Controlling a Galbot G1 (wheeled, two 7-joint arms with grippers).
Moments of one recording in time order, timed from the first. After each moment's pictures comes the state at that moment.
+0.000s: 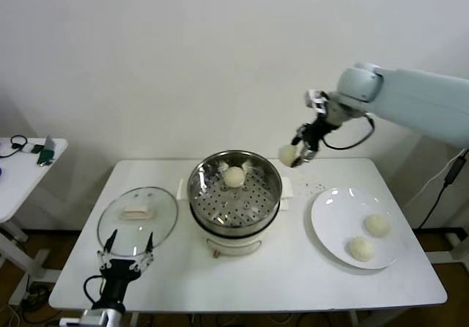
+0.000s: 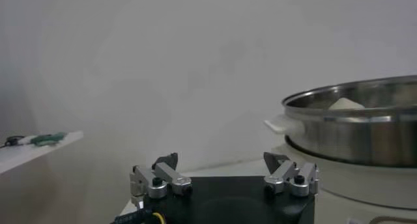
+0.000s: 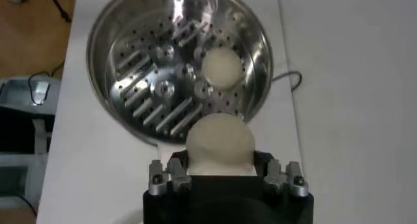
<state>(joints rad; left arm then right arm) 1.71 -1.46 -0.67 -2.03 0.00 -0.12 0.05 0.87 1.07 -1.64 1.19 0.93 -0.35 -0.98</state>
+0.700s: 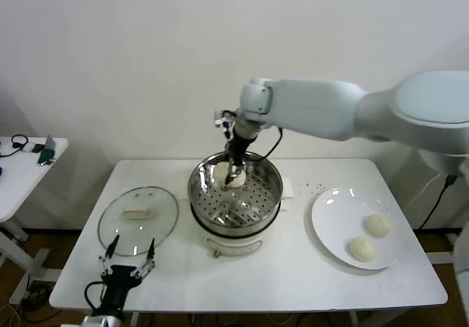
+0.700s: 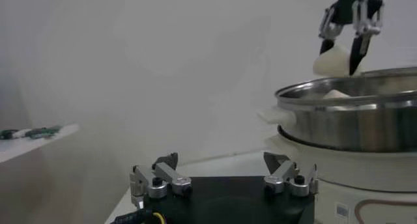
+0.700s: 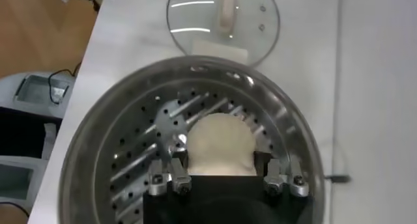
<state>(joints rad) 1.74 -1.45 -0.68 -2.02 -0.01 -0.14 0.05 0.72 1.47 -1.66 1.00 0.98 -0.37 -0.95</state>
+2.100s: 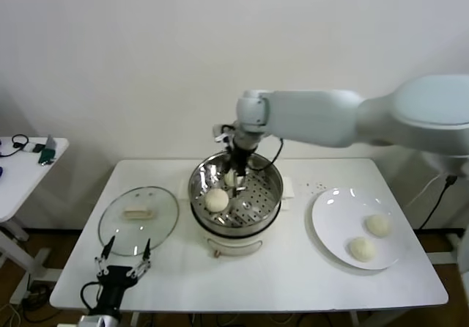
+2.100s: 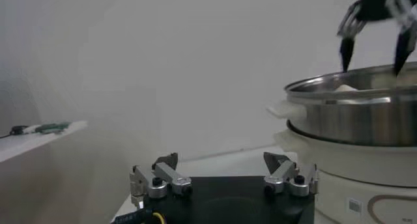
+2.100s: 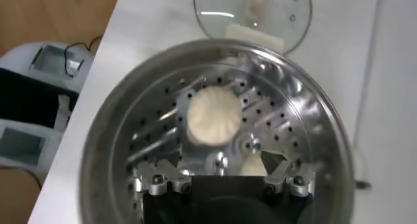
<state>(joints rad) 1.73 -1.45 -0.69 -2.00 -0.02 -0.13 0.05 0.87 1.26 -1.70 1.23 0.88 -0.32 -0.98</state>
